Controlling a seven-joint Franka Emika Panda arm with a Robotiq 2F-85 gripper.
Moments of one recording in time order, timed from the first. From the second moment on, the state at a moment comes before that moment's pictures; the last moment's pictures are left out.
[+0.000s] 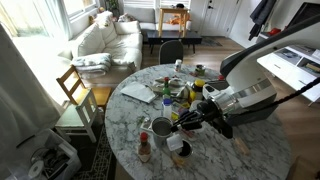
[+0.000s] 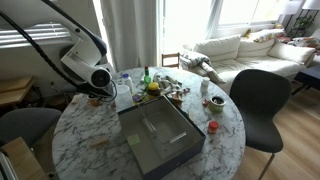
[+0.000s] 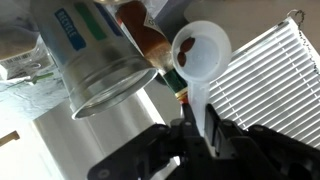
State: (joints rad) arm 0.03 0.20 0.03 -2.36 1.69 2.08 -1.95
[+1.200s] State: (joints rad) arm -0.01 0.28 -0.04 -2.39 1.78 1.77 -2.19
